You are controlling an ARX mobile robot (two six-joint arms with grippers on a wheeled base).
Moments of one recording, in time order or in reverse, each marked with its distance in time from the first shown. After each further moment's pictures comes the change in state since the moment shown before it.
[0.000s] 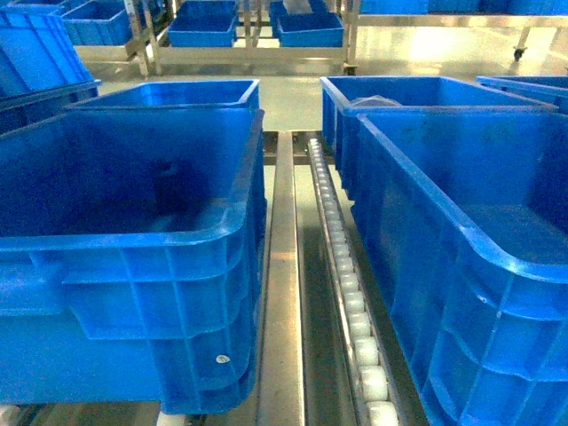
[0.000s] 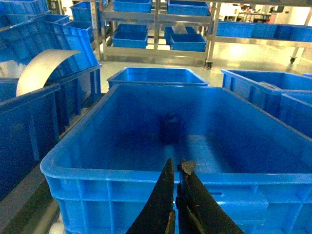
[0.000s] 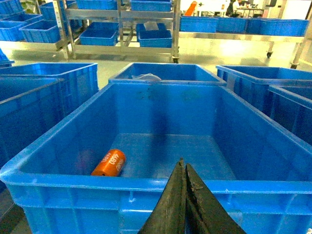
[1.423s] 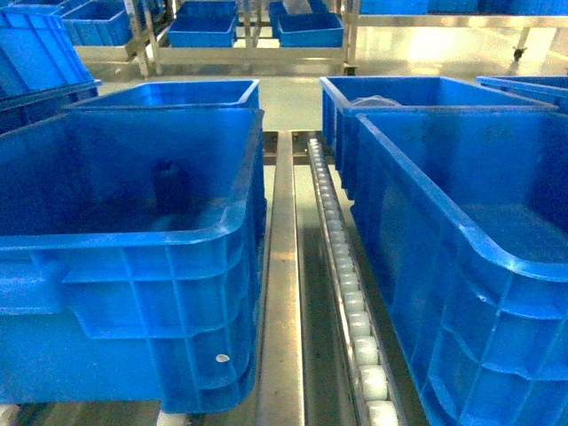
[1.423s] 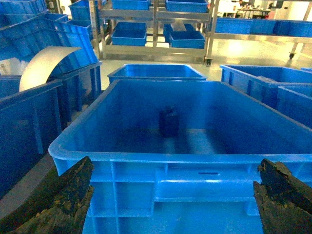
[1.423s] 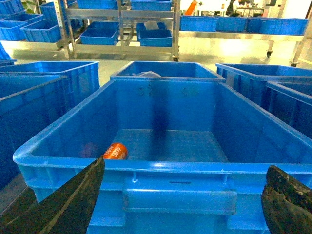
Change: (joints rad) left arm 0.000 -0.271 0.000 -0.286 0.000 0.005; right arm 0.000 -0.277 0.000 -0.285 0.000 0.003
